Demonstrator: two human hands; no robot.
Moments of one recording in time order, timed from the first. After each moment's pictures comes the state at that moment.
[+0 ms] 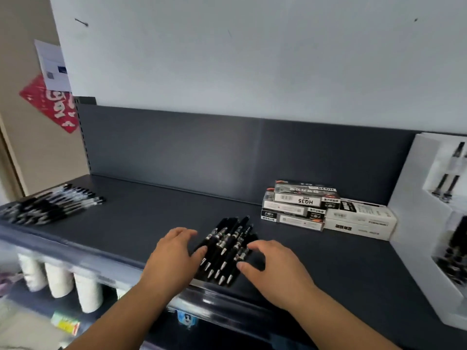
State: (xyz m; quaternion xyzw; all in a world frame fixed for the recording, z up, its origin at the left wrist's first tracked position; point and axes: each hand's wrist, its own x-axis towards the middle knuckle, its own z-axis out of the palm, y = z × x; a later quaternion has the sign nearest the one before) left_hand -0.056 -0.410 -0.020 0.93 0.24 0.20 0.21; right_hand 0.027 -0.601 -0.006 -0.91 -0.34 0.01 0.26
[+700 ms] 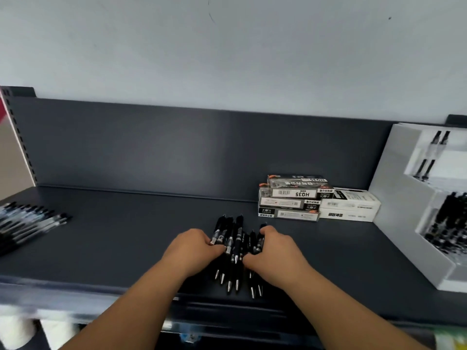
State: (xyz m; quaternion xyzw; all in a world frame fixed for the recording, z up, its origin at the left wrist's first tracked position) left_hand -0.001 -0.374 -0.006 0.94 0.18 0.02 0.29; right_hand 0.027 -0.545 0.007 -0.95 -0.14 0.03 0.27
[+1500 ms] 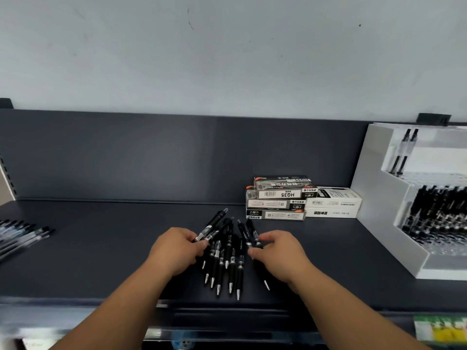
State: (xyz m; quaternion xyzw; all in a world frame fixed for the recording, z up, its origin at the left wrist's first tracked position) left_hand 0.004 -0.364 -0.004 0.90 0.18 0.06 0.38; right_hand 0.041 -0.574 -0.004 -0.90 -0.05 0.05 0.43
